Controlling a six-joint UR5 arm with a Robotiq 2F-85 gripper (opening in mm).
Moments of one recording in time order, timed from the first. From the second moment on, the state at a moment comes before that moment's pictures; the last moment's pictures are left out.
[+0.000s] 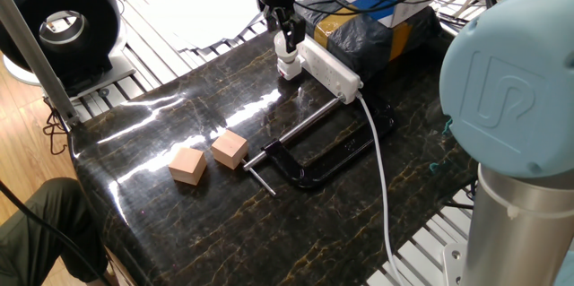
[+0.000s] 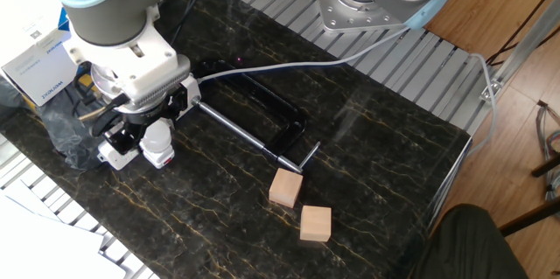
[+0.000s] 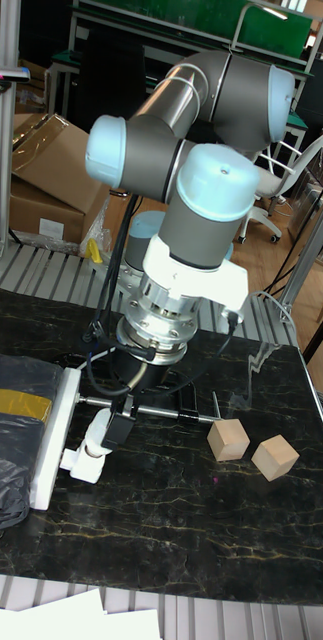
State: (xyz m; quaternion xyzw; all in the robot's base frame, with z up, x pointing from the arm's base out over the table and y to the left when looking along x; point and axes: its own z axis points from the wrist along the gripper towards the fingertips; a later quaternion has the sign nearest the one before) arm 0.641 -0.037 0.111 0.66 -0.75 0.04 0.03
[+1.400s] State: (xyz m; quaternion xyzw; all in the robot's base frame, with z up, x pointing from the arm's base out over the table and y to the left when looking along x) arm 0.637 -0.041 0.109 0.57 -0.82 0.05 0.04
